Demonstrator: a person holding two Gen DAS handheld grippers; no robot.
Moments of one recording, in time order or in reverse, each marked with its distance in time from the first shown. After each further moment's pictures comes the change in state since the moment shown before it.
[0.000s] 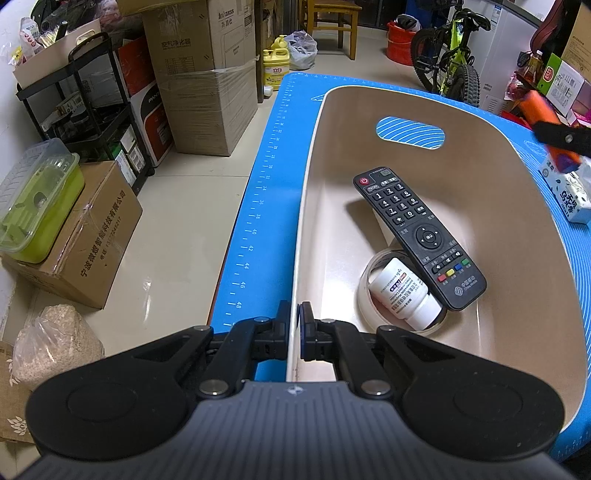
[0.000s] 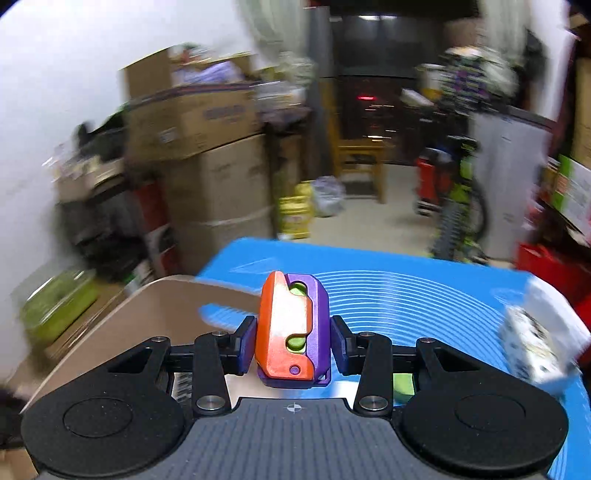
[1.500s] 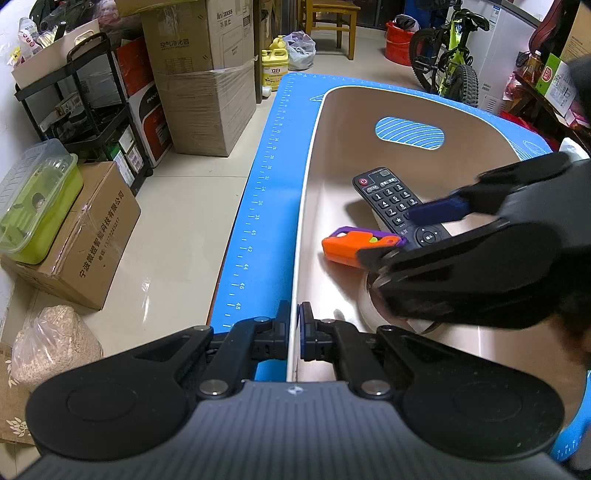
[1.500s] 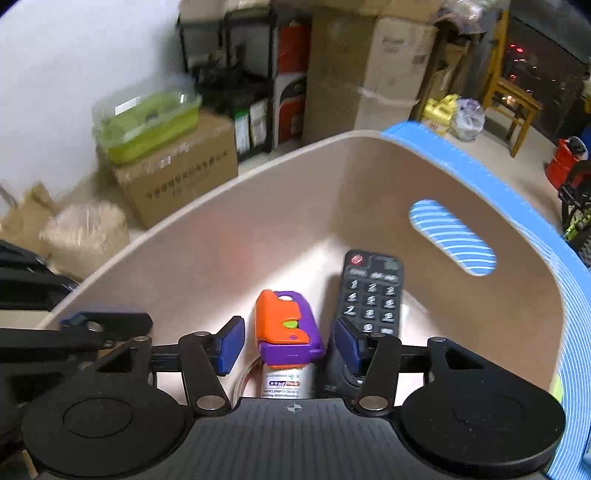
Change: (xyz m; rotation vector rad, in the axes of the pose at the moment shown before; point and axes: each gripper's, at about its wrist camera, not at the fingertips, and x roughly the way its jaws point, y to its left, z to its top) left arm 0.000 -0.004 0.001 0.002 -0.001 -0.002; right arm 0.087 0.132 -0.023 -0.364 0.420 0.219
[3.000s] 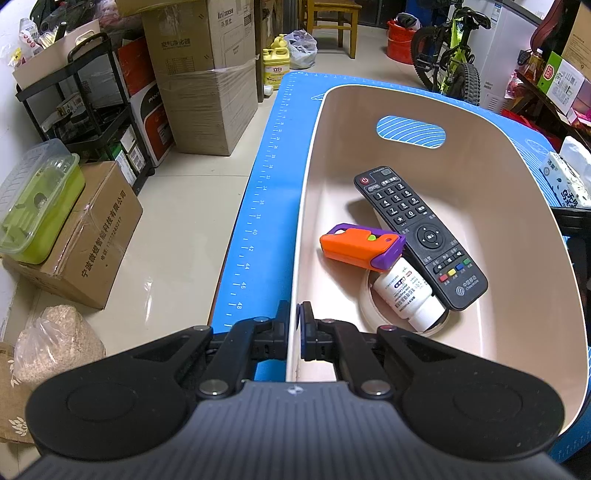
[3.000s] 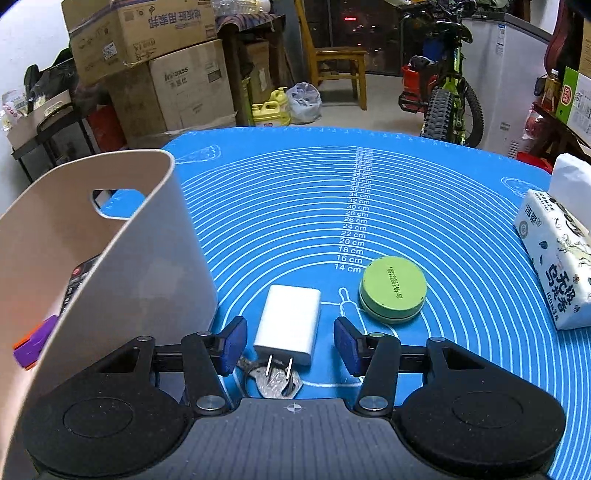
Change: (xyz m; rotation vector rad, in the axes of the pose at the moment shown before) left arm 0.000 0.000 -0.001 0.003 0.004 0.009; right arm 0.014 -0.174 -0.103 0.506 -0.145 -0.216
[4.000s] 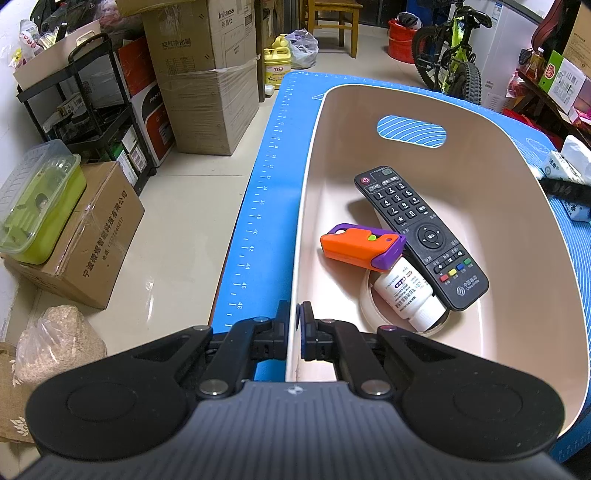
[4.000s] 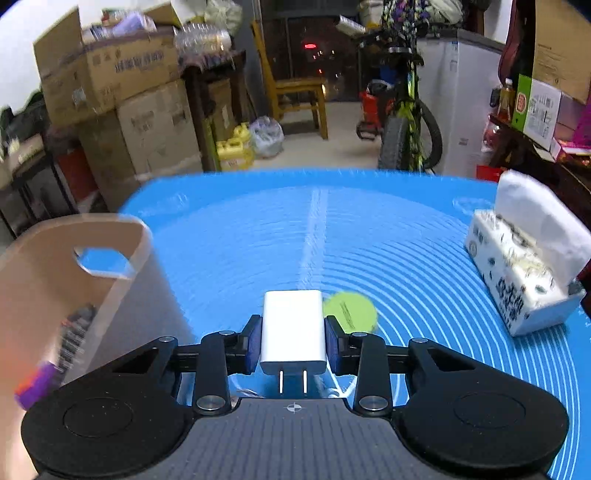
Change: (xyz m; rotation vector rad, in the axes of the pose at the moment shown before) left arm 0.000 0.000 0.001 0.001 0.003 0.008; right arm -0.044 -0.012 0.010 0.085 -0.130 -0.078
